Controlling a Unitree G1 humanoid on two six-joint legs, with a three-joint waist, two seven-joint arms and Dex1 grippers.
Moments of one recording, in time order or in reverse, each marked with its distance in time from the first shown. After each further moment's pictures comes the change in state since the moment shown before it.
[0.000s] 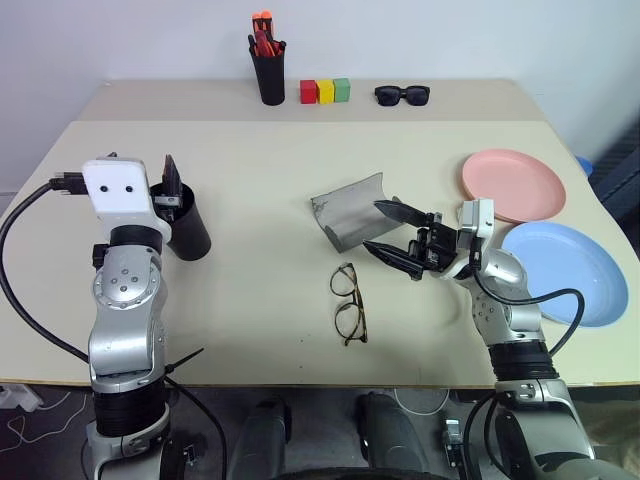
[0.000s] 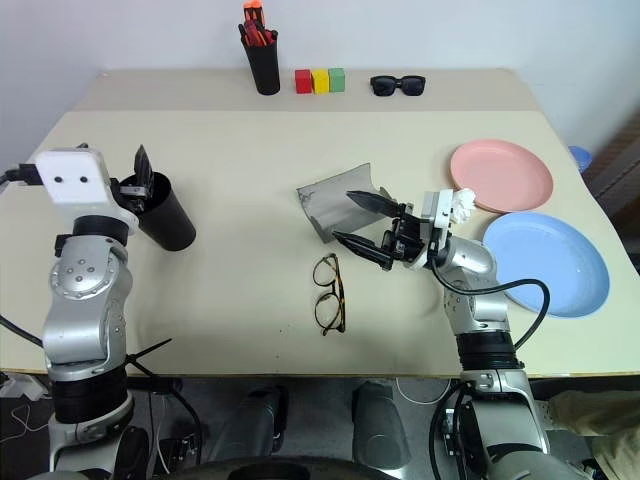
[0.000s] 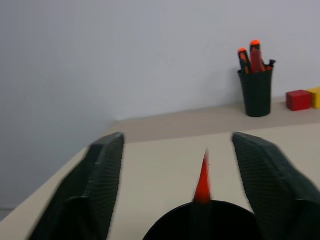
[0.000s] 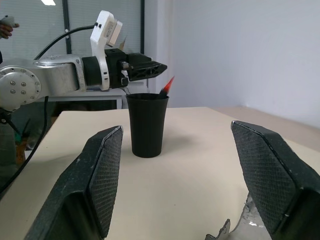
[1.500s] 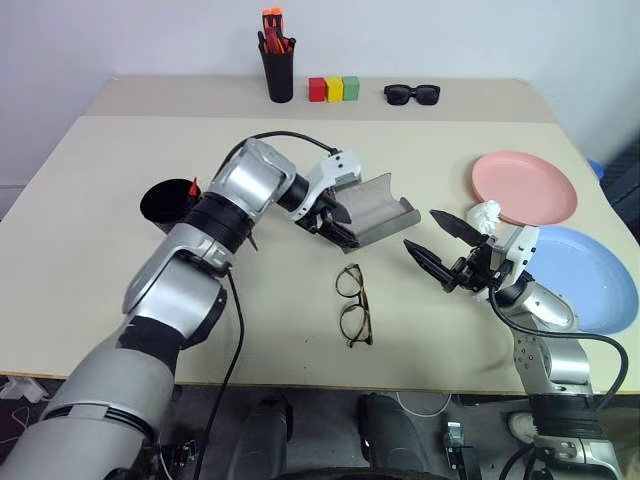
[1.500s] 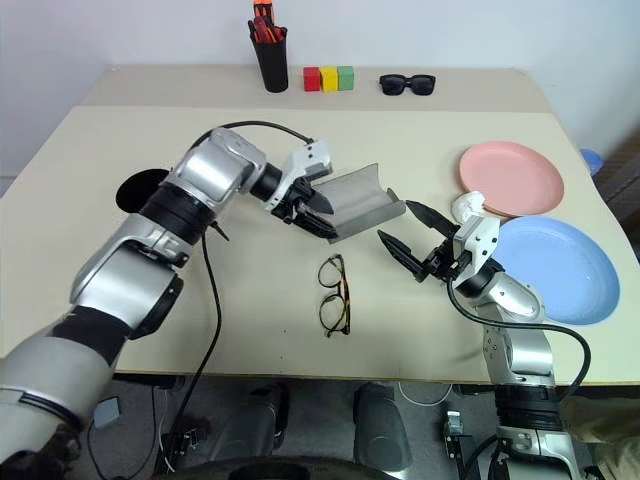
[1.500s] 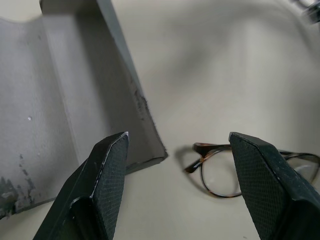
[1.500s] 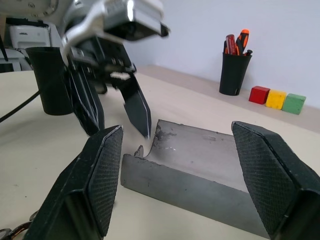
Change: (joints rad) left arm -0.974 -0.006 -0.751 1.216 -0.051 0.164 -1.349; right arm 0.279 -0.083 -0.105 -0.209 -0.098 -0.048 -0.349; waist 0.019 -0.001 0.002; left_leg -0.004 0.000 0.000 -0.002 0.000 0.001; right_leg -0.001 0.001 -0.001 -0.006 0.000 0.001
